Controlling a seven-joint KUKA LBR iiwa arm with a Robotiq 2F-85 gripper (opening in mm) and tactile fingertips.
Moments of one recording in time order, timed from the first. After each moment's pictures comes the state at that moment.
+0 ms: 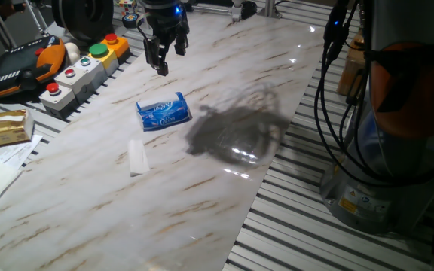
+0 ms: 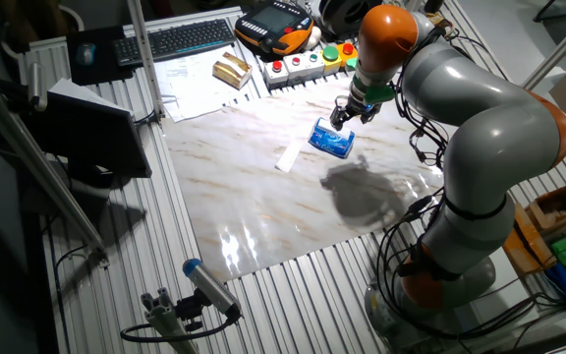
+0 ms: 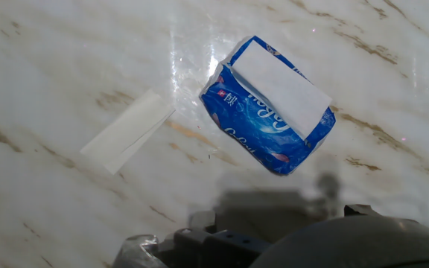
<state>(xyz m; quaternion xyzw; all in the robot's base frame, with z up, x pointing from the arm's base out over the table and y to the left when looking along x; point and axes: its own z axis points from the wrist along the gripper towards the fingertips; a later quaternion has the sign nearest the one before) 0.515 0.001 0.236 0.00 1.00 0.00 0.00</state>
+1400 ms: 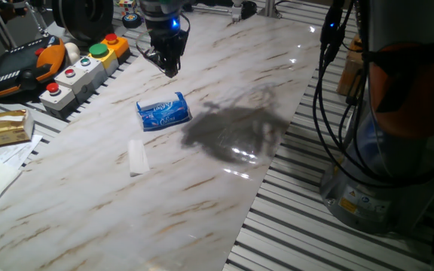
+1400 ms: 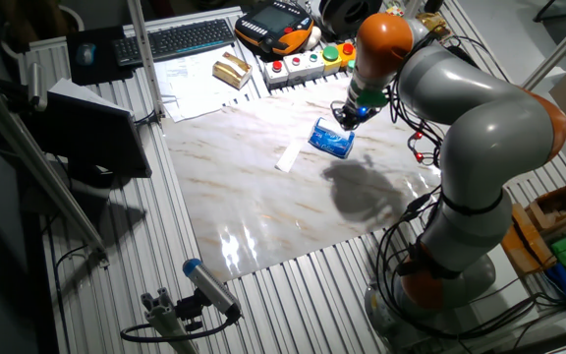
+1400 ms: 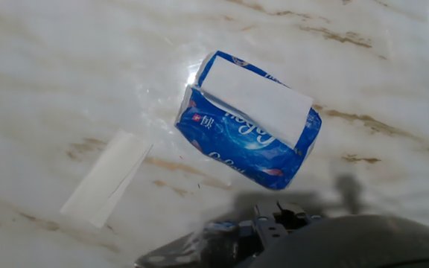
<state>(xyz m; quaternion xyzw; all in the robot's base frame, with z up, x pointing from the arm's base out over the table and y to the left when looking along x) 0.531 -0.009 0.202 0.10 0.99 -0.01 0.02</state>
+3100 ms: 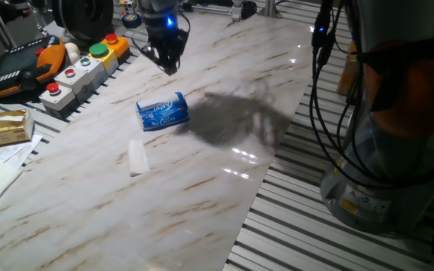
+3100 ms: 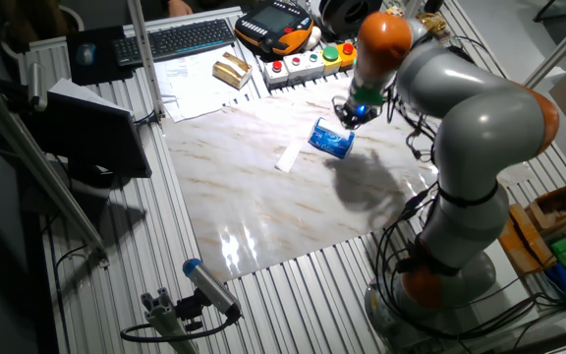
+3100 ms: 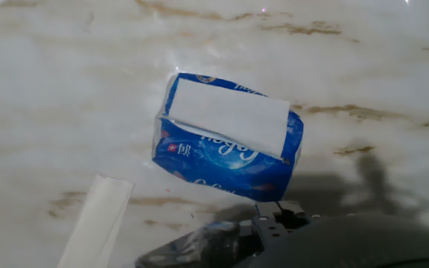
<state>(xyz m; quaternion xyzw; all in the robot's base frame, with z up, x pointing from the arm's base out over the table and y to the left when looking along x) 0.538 -0.023 0.177 0.24 0.97 0.00 0.02</state>
